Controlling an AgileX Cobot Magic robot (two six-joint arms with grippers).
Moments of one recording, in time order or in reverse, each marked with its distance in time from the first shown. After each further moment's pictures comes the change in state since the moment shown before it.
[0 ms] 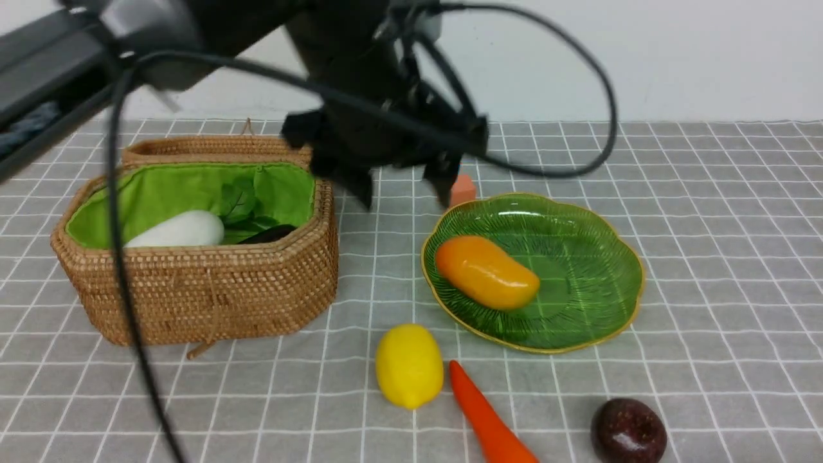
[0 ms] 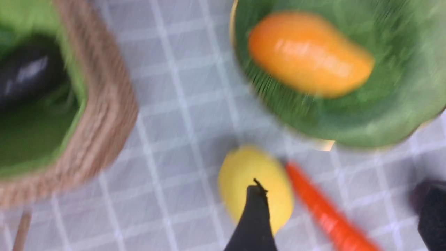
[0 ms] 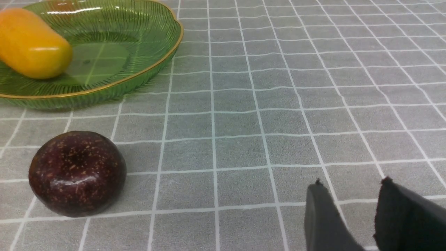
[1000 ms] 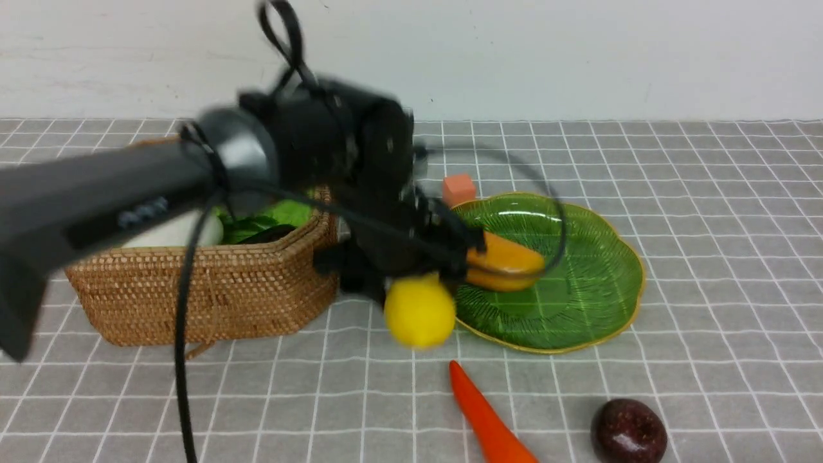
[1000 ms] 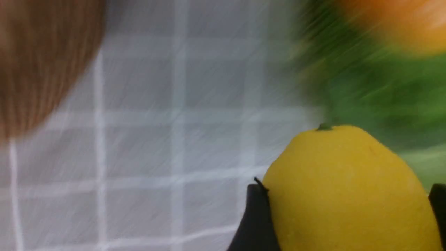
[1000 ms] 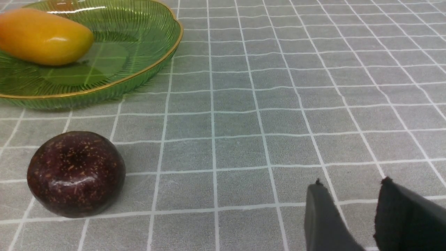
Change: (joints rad) right arm 0.000 0.000 0.000 0.000 0.000 0.000; left arm 0.000 0.078 0.209 -0.040 -0.314 -0.216
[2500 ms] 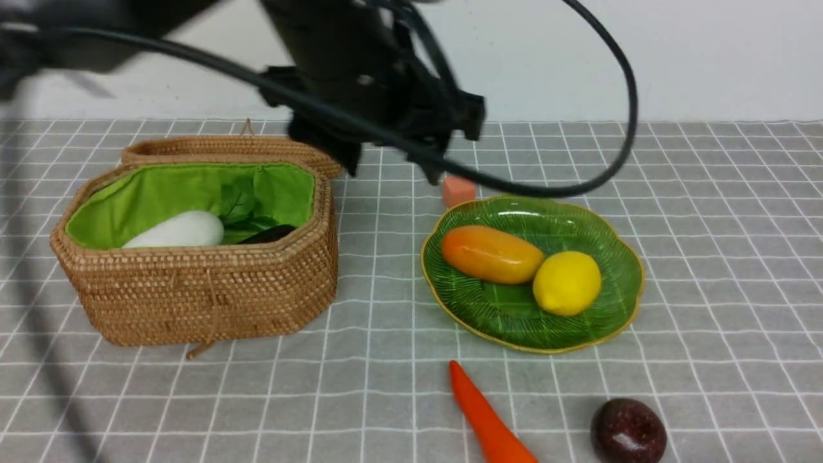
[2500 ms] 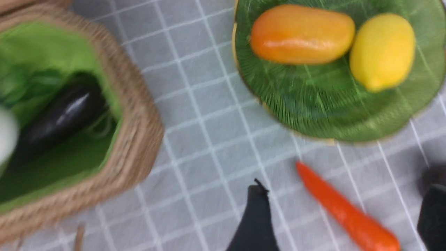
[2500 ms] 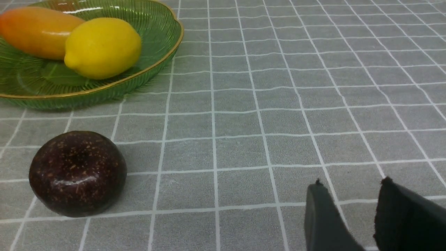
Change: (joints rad) right arm 0.000 0.000 0.000 0.000 0.000 0.000; left arm -0.055 -0.248 -0.170 0.140 0.328 0.289
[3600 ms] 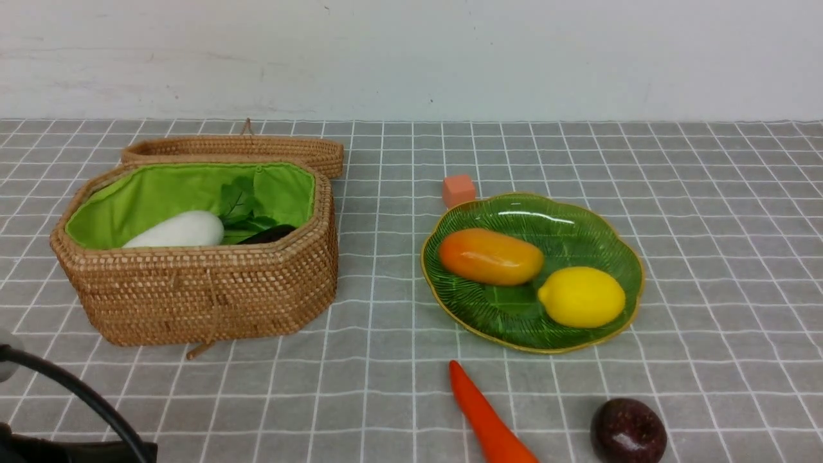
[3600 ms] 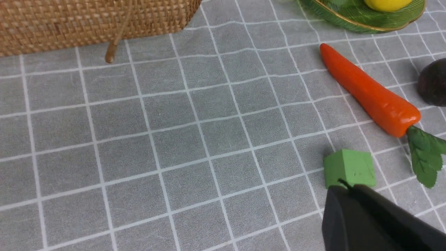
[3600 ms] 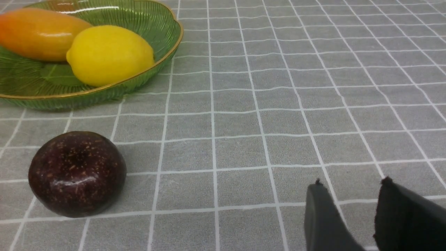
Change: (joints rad) right arm 0.000 0.000 0.000 0.000 0.000 0.000; left arm 0.000 -1.100 1.342 0.010 -0.581 -0.200
